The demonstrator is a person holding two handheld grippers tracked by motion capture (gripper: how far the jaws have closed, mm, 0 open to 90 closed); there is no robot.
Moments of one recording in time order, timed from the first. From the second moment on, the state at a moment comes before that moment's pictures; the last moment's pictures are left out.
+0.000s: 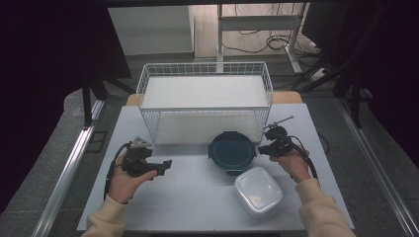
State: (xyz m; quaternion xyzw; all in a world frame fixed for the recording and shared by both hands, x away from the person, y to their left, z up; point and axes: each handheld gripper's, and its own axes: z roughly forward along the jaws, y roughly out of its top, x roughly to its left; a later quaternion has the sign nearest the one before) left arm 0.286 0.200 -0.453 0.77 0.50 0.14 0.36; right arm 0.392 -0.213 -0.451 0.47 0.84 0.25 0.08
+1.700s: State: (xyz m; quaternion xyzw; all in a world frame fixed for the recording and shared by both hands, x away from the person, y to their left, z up) left arm 0.292 0.196 -0.463 0.78 0.50 0.13 0.34; right arm 0.397 -0.174 -0.456 0.42 0.87 0.24 0.02
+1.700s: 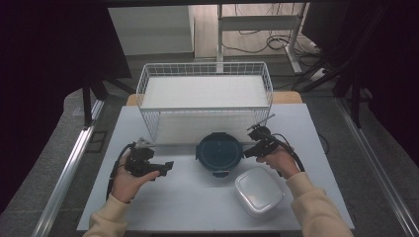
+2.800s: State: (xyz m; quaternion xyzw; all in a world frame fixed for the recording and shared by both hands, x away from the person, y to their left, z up) left arm 0.293 0.197 -0.465 0.78 0.50 0.13 0.34; right arm 0.402 -0.143 -0.457 0.39 0.89 0.23 0.01
